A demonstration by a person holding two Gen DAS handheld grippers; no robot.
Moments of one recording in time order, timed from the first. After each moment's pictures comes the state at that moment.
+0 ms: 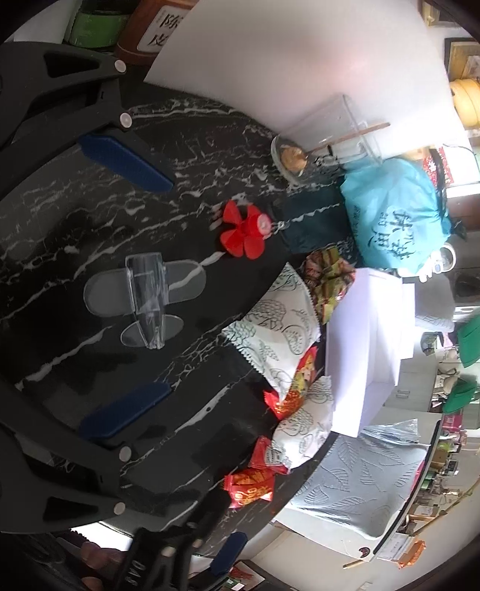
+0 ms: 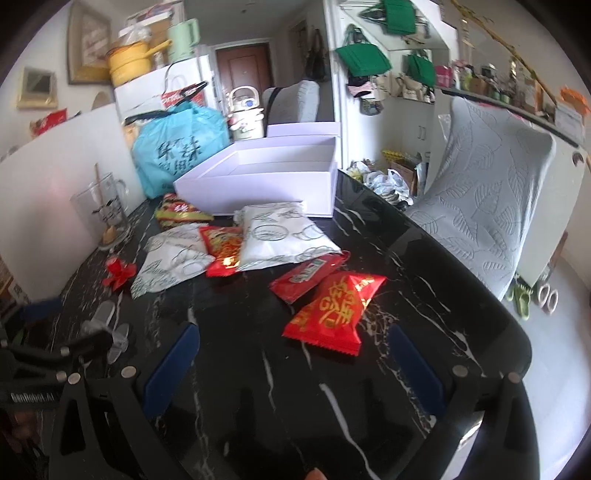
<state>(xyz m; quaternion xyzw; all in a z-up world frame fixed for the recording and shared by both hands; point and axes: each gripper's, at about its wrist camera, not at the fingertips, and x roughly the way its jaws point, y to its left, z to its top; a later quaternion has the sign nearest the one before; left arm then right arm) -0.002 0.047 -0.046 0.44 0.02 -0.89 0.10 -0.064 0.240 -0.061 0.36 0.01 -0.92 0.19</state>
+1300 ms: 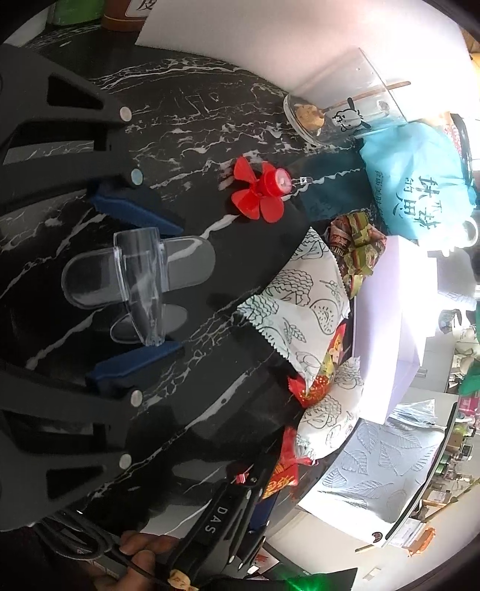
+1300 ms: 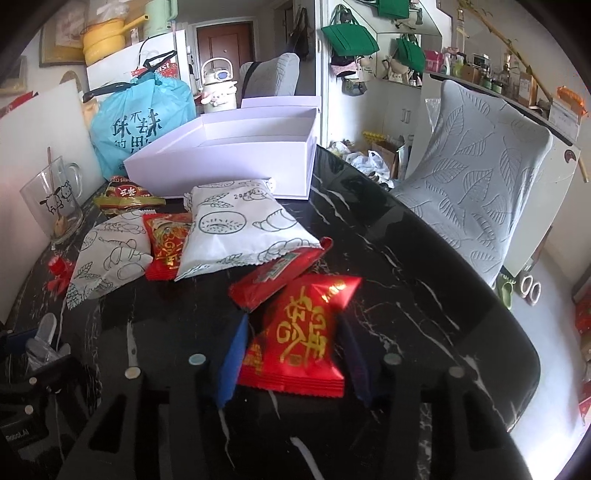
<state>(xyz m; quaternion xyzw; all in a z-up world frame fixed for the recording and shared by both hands) -0.012 0.048 -0.067 0.47 0.03 -0.88 0.04 -0.107 0.223 -0.087 0.39 0.05 -0.91 0.15</state>
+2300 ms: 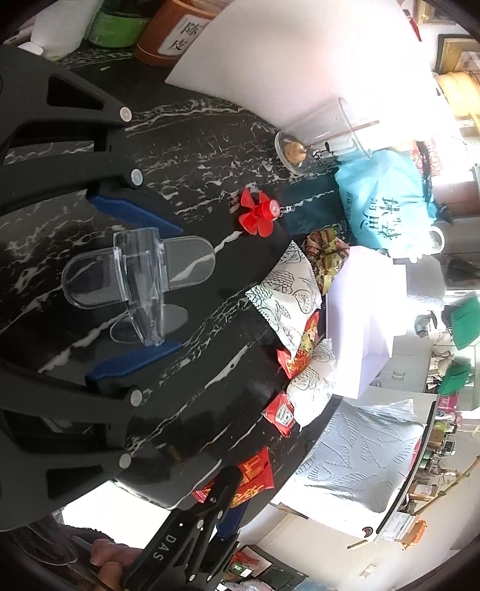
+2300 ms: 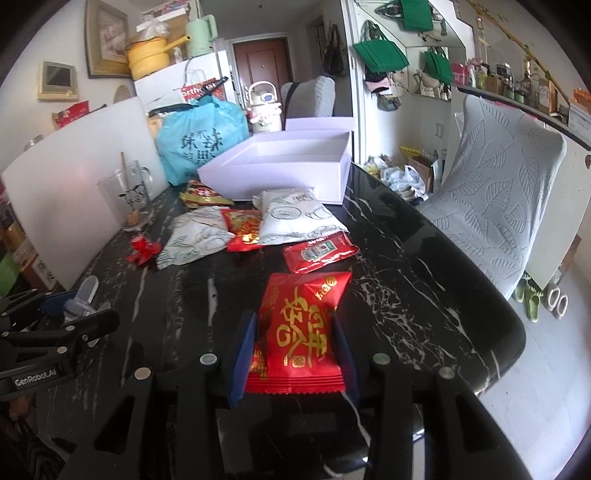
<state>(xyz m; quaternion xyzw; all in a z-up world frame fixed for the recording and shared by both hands) 0.042 0.065 -0.028 0.42 0.02 -0.90 0.06 -0.025 0.254 -0.046 0.36 0.03 -0.90 0.24</state>
